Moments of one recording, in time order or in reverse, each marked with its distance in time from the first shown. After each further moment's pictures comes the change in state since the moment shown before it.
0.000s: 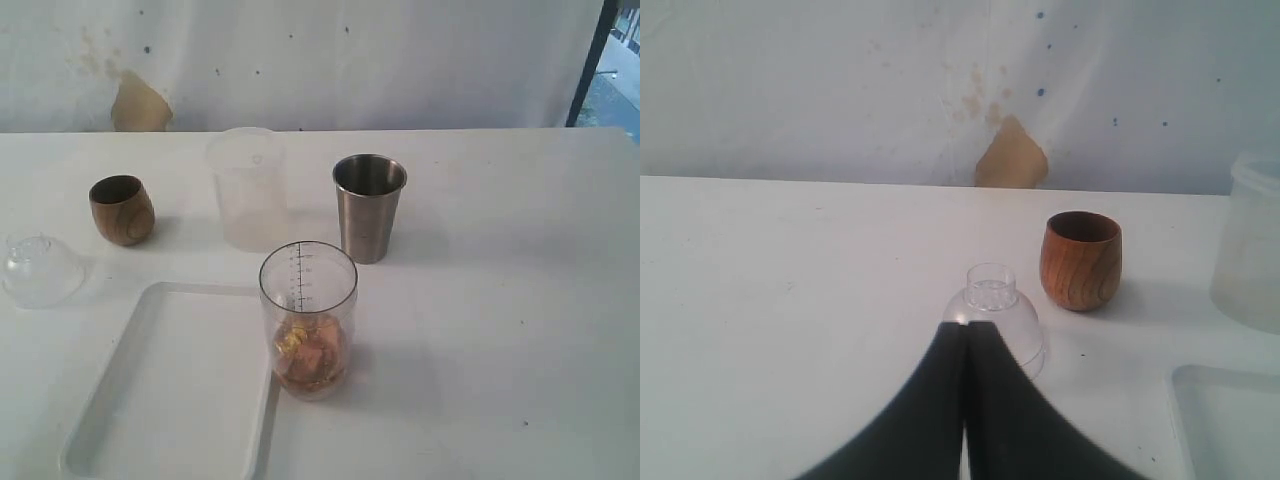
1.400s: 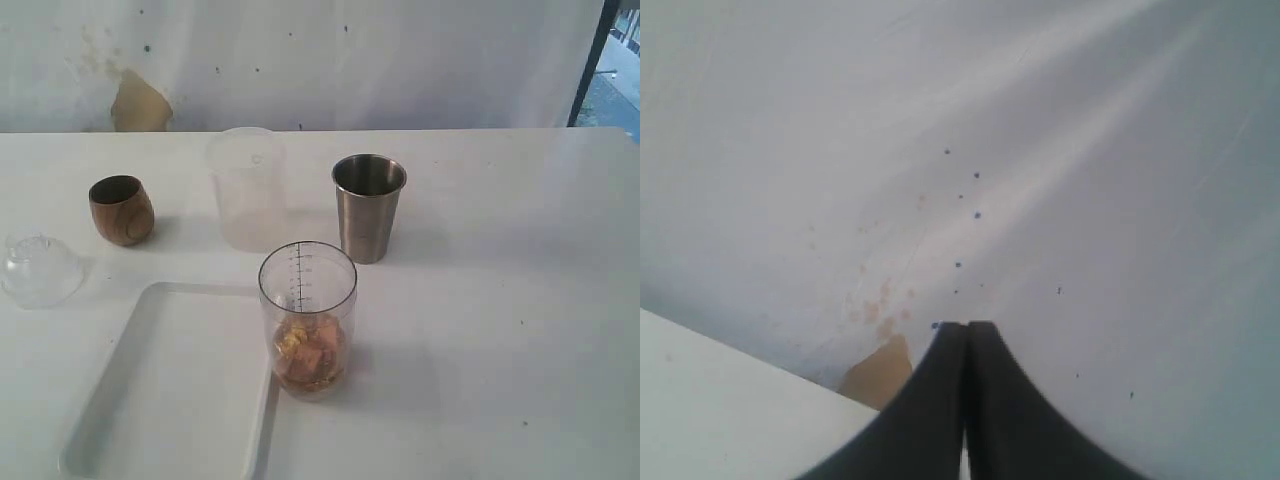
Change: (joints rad) left arm 0.000 0.049 -0.078 -0.117 -0.349 -0.332; right arm 0.000 0.000 0.000 0.004 0.011 0.000
